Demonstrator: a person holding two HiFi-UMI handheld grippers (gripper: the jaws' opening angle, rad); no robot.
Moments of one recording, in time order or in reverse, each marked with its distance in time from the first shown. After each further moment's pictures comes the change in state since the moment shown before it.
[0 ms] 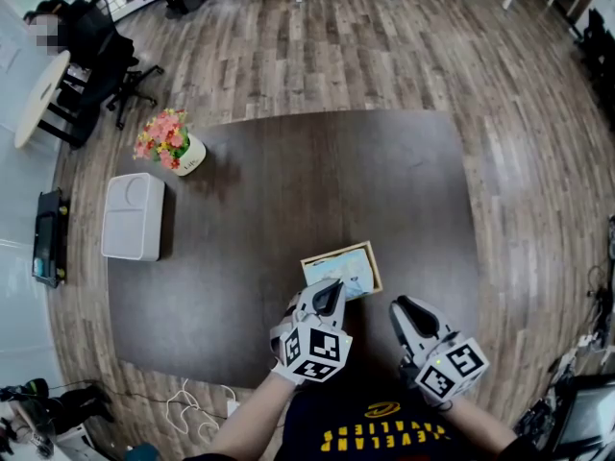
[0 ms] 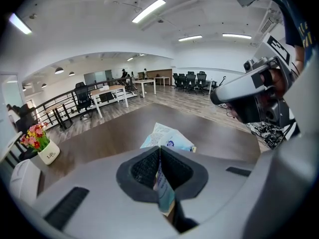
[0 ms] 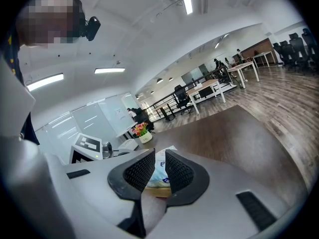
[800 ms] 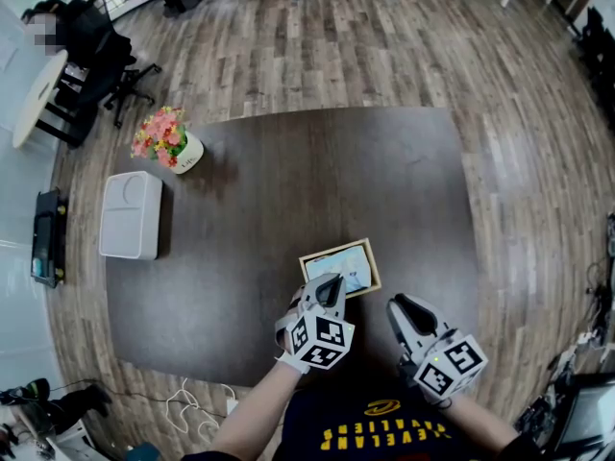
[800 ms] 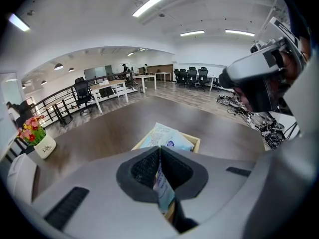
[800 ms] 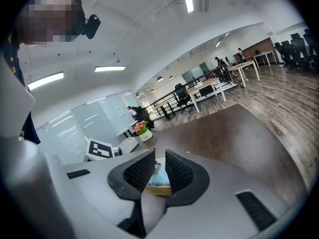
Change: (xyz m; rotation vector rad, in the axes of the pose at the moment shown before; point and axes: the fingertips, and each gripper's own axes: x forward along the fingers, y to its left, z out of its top) left arm 0.029 -0.002 -0.025 -0.013 0.058 0.003; right arm 0.003 -0.001 -0.005 -0.007 0.019 0.001
